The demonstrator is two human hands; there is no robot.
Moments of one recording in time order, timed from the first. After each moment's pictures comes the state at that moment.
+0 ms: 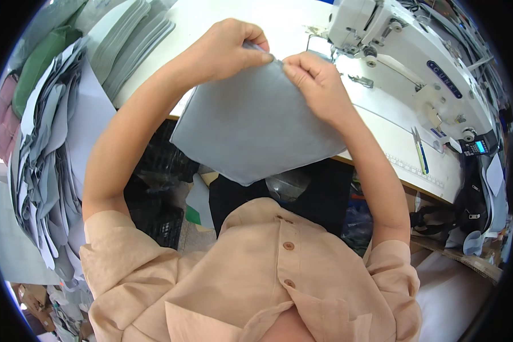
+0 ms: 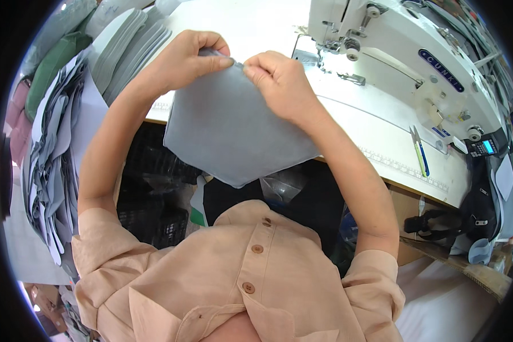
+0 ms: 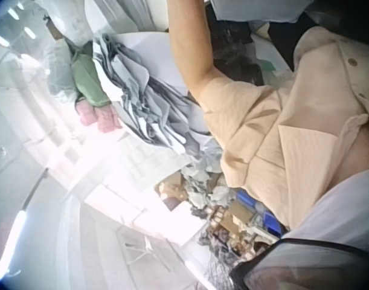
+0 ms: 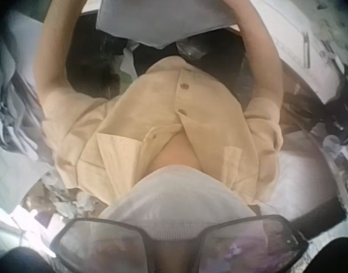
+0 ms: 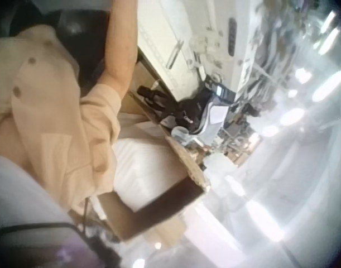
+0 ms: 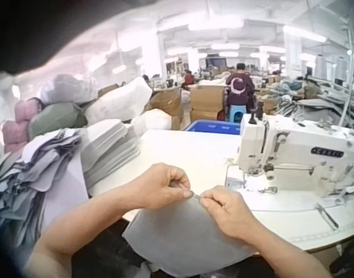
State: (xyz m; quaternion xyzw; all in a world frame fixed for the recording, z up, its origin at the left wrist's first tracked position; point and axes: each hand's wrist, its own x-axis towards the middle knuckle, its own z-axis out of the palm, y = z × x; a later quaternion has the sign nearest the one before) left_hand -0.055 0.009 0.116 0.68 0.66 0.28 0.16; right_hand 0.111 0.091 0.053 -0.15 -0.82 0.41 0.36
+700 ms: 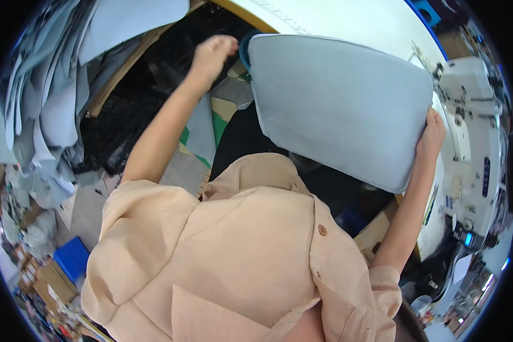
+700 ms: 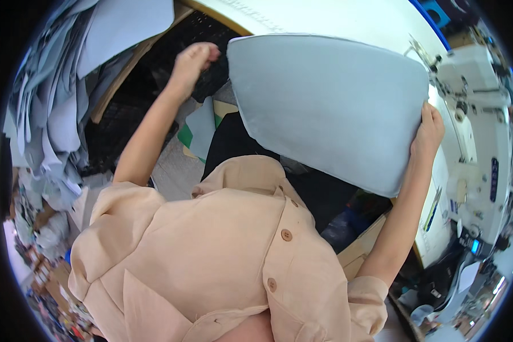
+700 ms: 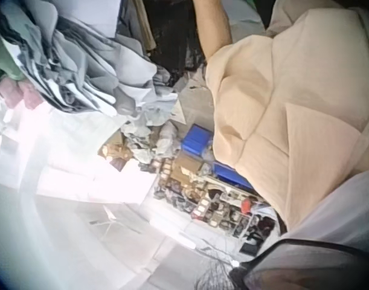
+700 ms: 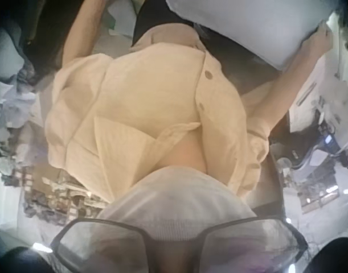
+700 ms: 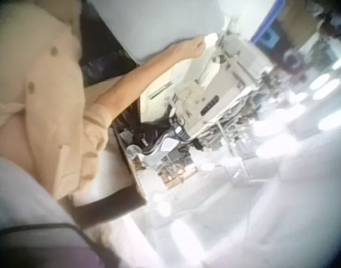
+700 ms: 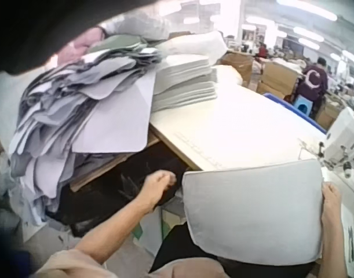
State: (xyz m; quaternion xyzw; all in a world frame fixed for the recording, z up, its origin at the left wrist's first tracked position) left_hand -0.112 -0.171 -0.096 0.18 0.73 0.64 0.16; right_hand 0.169 0.201 -0.034 -0.40 -0.69 0.49 0.36
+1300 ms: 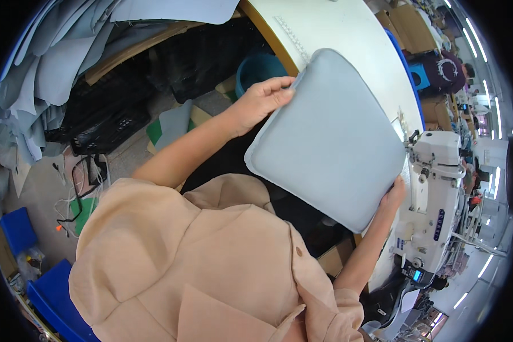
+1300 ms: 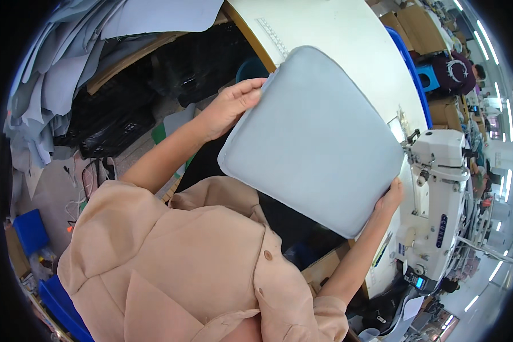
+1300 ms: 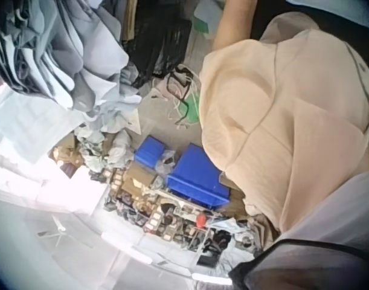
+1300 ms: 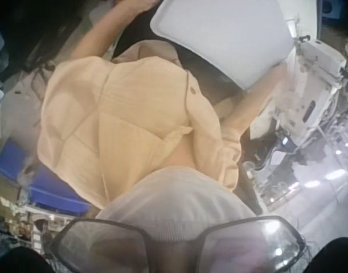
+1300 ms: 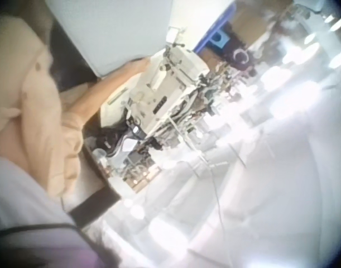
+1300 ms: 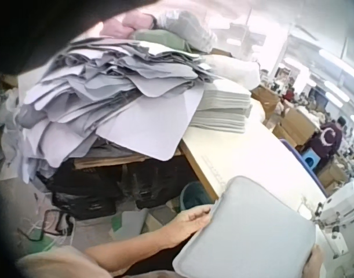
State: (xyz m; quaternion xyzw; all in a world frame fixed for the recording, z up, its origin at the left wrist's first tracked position) left_hand -0.036 -0.155 -0.041 0.19 0.45 0.81 0.33; right_hand 0.190 0.207 -0.036 -0.41 -0.63 0.56 0.34
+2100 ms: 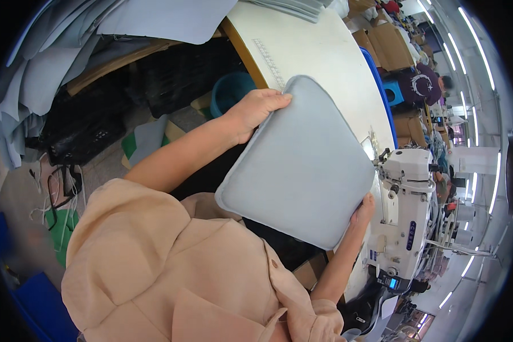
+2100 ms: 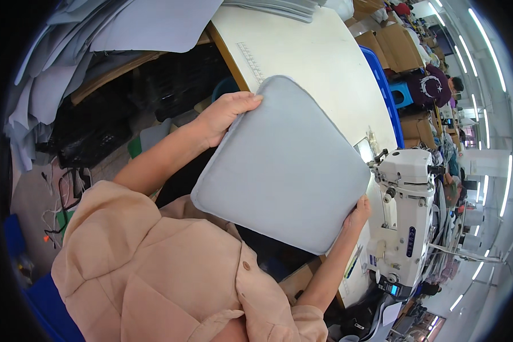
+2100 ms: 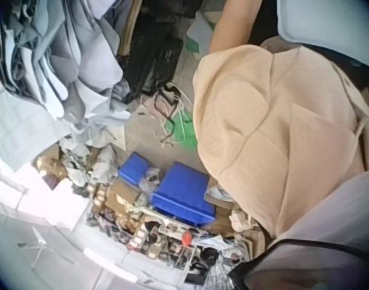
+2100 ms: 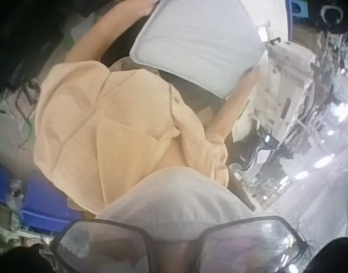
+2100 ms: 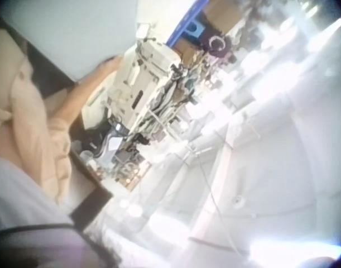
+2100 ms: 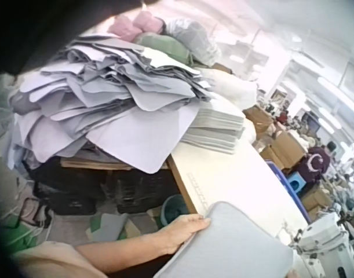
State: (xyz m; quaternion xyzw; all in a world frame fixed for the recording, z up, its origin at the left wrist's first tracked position) left_hand -0.058 -0.123 -0.003 0.08 0.39 0.82 0.42; right_hand 0.199 0.208 -0.039 -0.37 -0.63 0.60 0.32
